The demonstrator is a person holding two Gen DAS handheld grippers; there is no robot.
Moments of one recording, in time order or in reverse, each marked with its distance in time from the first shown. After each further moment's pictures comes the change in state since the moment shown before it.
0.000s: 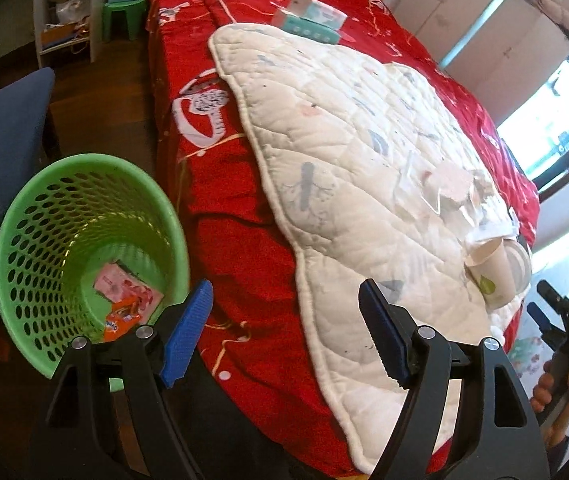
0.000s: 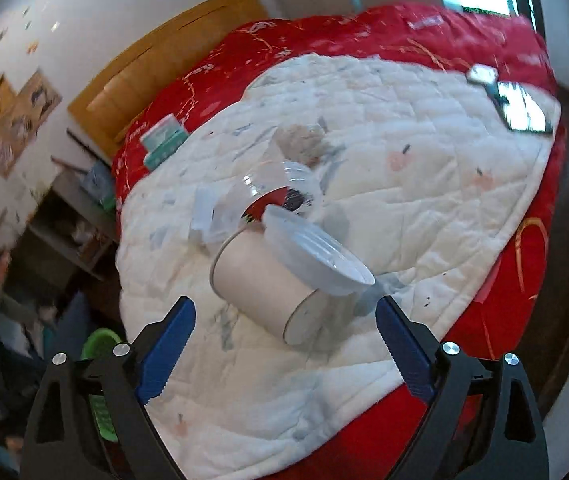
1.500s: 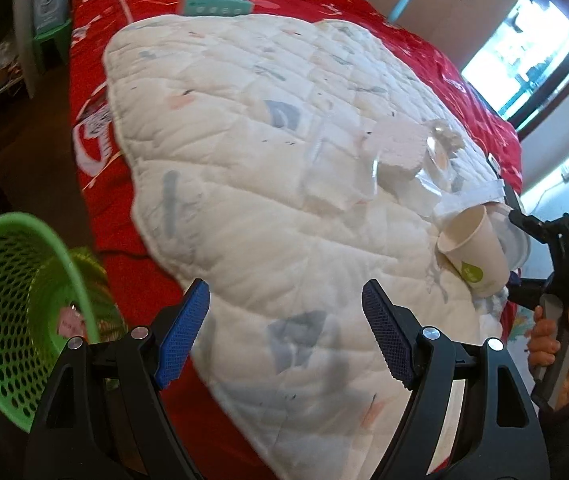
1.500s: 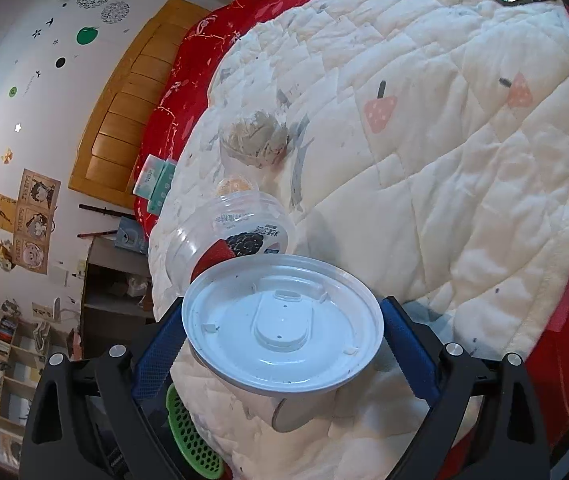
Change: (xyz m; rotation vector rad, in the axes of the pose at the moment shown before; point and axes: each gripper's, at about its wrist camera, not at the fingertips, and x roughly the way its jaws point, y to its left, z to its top) left arm 0.065 -0.093 0.017 0.216 0.078 -0.054; right arm 0.054 -0.059 0.035 0.358 0.098 0.193
